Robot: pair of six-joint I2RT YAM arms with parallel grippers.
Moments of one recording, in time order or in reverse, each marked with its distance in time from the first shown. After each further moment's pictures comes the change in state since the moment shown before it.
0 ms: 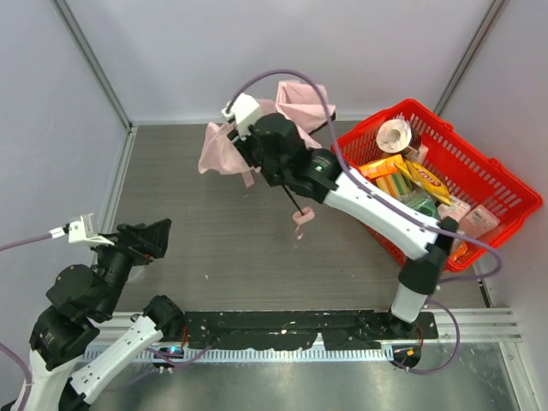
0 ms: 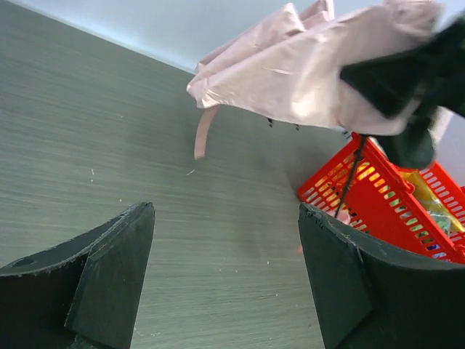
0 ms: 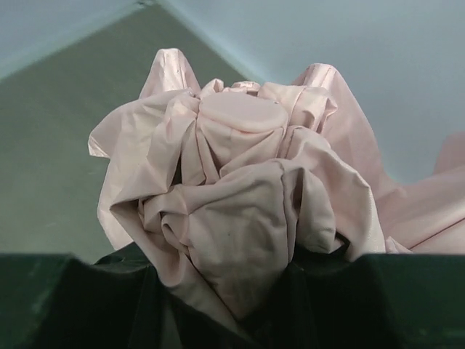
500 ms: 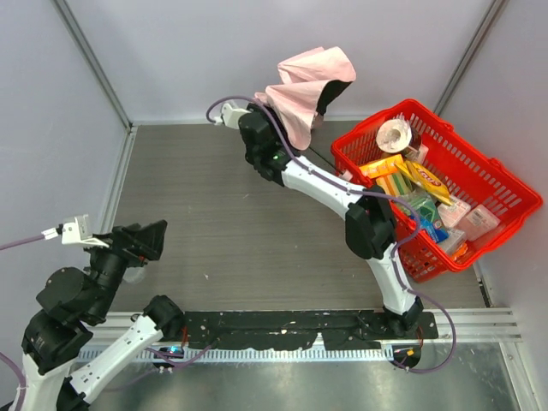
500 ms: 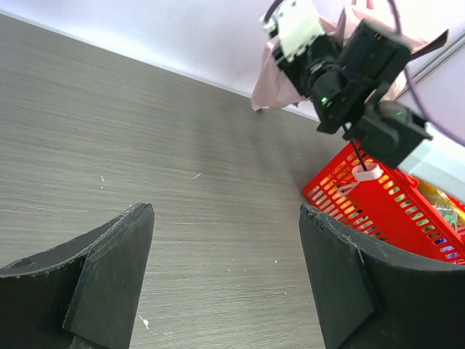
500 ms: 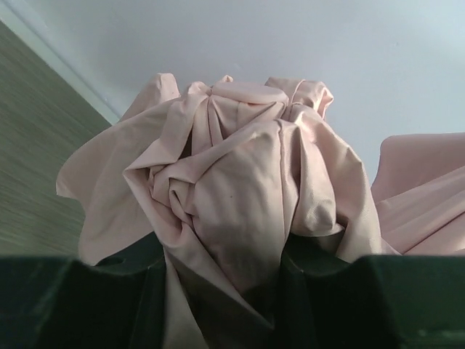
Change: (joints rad) left arm 0.000 -0.014 0.051 -0.028 -0.004 0.053; right arm -0.148 0.541 0.208 0.445 0.563 -0.889
